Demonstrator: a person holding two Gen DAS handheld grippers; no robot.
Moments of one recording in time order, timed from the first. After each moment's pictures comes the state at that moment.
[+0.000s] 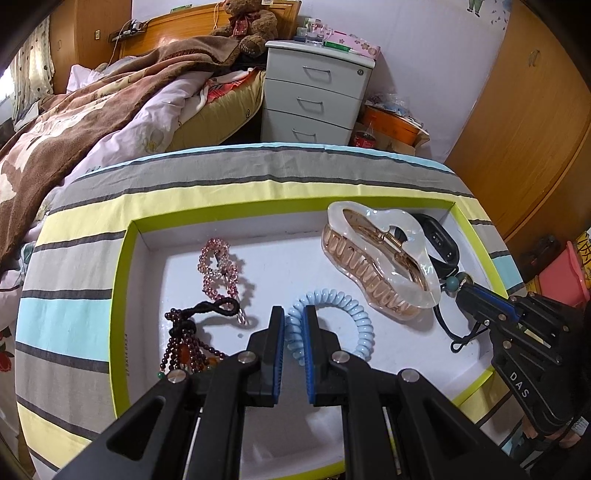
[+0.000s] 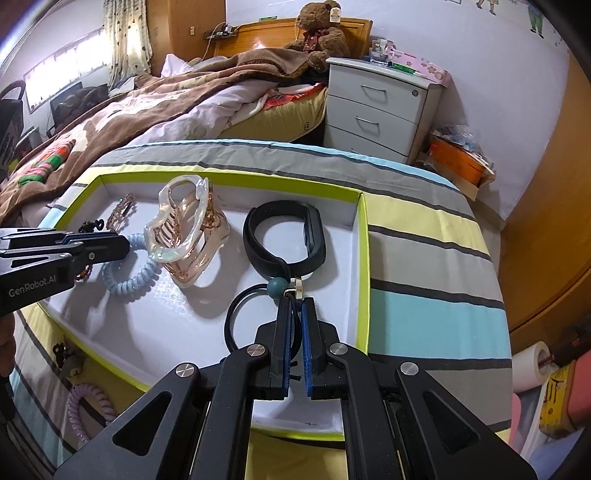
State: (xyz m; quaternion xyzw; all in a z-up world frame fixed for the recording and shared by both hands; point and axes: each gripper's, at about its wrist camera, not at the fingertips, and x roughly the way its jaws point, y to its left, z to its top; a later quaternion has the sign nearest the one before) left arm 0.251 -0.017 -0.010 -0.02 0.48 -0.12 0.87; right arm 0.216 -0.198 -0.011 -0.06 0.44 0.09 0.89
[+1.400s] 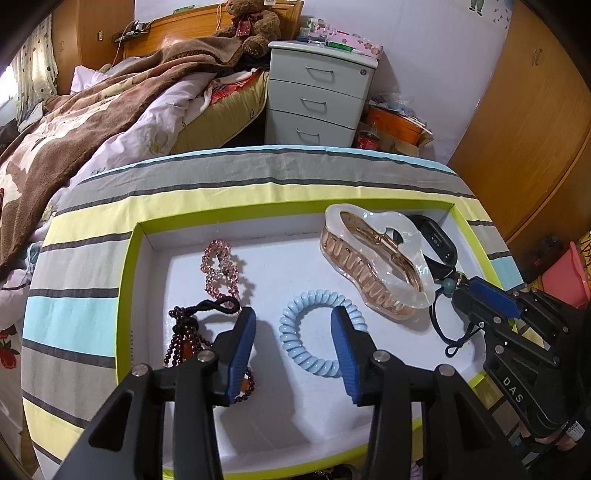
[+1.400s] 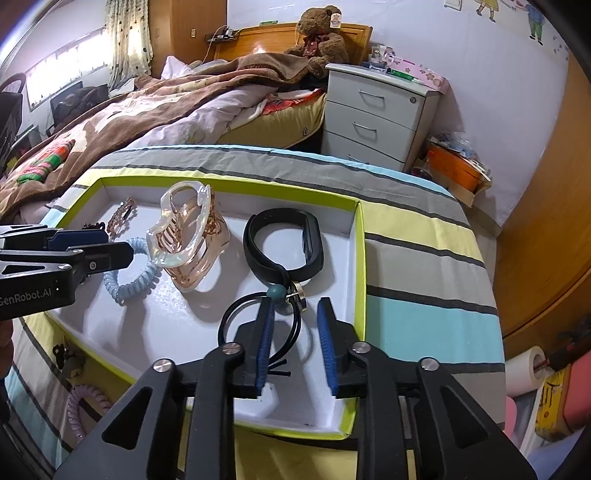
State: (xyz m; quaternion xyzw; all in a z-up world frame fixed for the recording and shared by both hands) left arm 0.248 -0.017 -0.004 -0.02 0.48 -0.11 0.87; right arm 0.215 -0.198 -0.005 -0.06 0.43 0.09 0.90
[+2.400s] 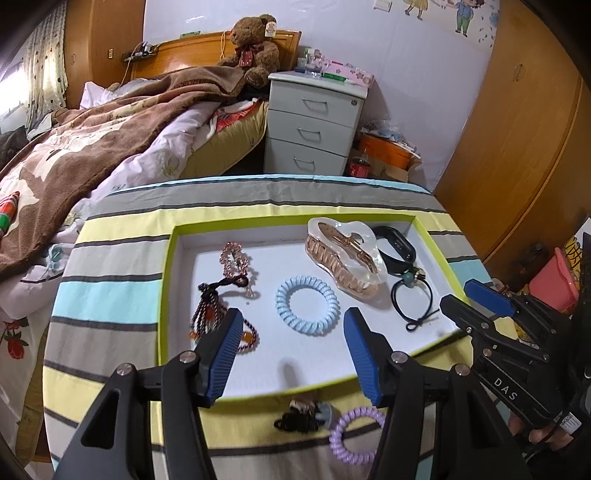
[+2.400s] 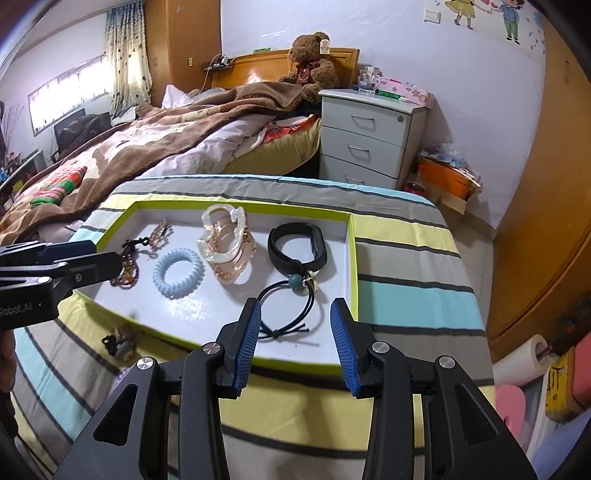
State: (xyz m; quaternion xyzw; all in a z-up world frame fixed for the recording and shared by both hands) left arm 0.191 -0.008 0.037 -0.03 0.43 -0.11 0.89; right arm 0.161 -0.194 0.027 -0.03 0.38 0.08 0.92
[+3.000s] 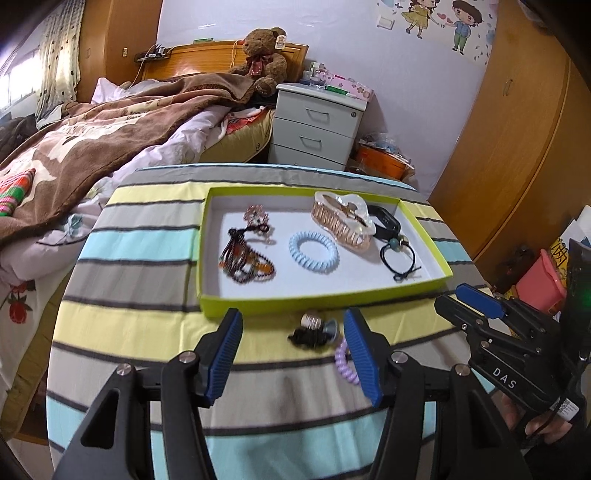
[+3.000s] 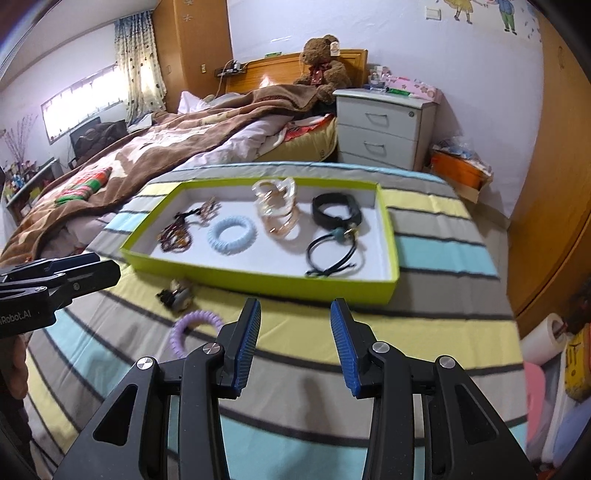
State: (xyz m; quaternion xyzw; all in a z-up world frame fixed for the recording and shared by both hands) left arm 0.119 0.025 0.034 -0.06 0.41 -0.11 0.90; right arm 0.106 -0.176 0.018 -0.01 0.38 0.12 0.92
